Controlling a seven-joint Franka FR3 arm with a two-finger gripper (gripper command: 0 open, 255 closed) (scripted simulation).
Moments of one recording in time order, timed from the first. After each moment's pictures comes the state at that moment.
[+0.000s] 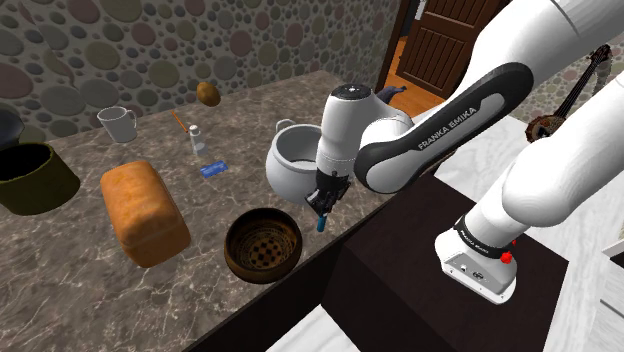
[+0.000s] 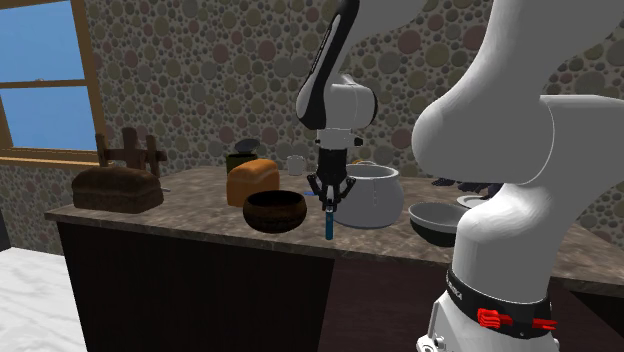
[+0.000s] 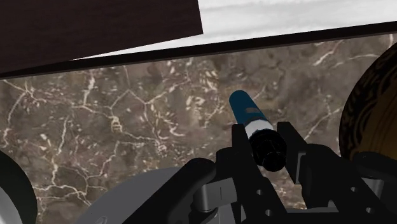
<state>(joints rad) 0.06 -0.10 0.65 -2.64 0.18 2.56 0.66</state>
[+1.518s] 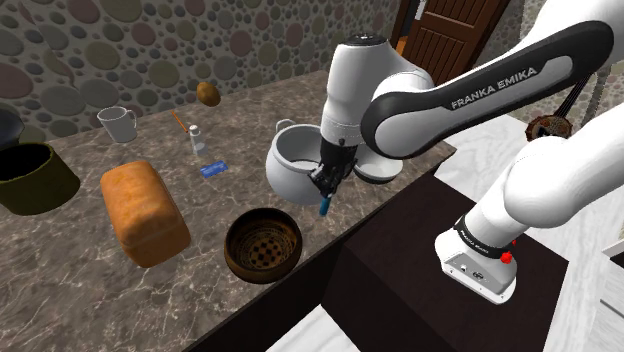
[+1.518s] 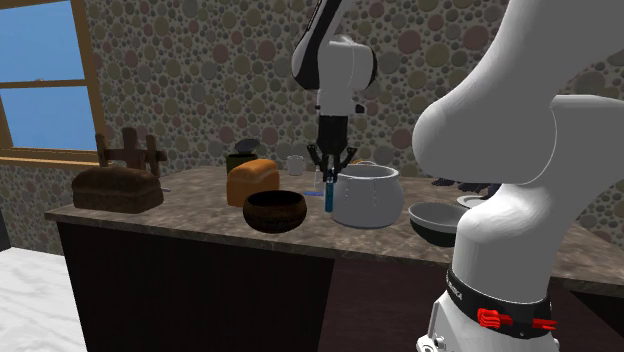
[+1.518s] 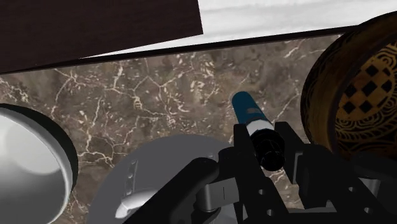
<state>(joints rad) 0.10 -0.32 0.59 -2.57 0.28 2.29 0.58</state>
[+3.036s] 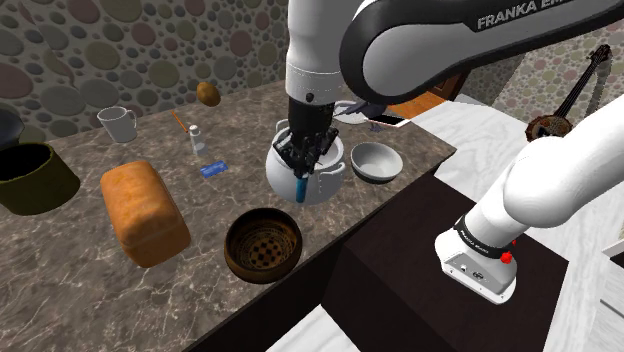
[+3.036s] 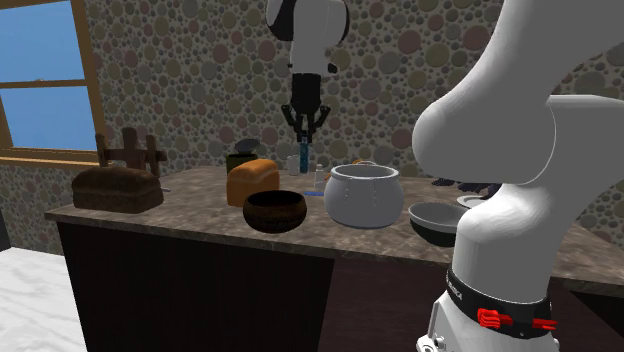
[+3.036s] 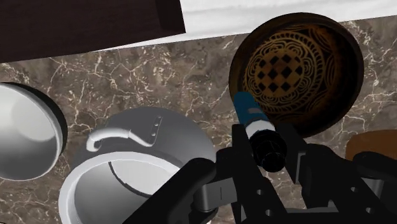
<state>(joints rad) 0.09 -0.25 0.64 -2.21 0.21 2.02 0.74</state>
